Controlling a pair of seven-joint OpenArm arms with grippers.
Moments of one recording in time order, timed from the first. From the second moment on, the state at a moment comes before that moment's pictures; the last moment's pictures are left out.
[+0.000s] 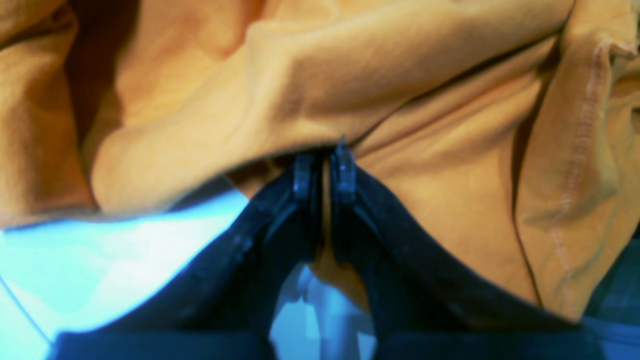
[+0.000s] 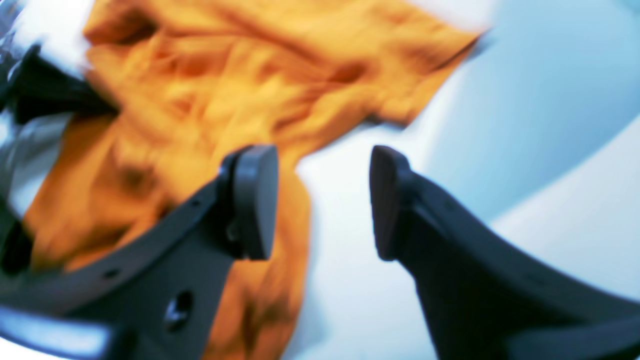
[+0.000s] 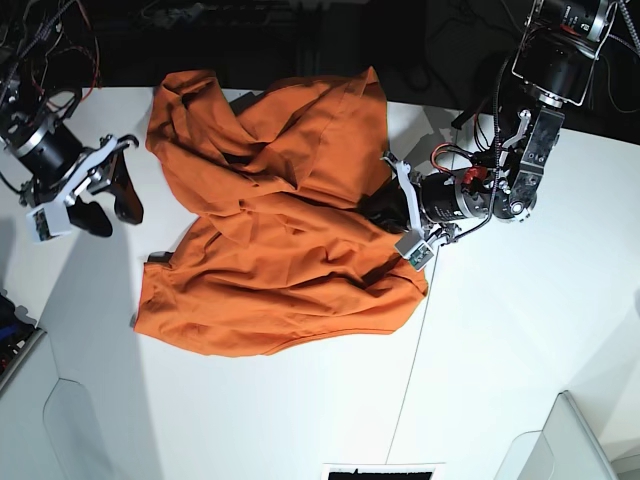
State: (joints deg) left arm -5.2 -23.1 20.0 76.6 -28.9 -38.2 40.9; right arm -11.4 17.2 22.5 112.1 39.0 32.0 -52.5
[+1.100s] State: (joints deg) left arm -5.0 -26.7 19.9 76.4 -43.2 -39.9 51.1; right arm 39.0 18.0 -1.9 45.8 16.0 26.7 -37.5
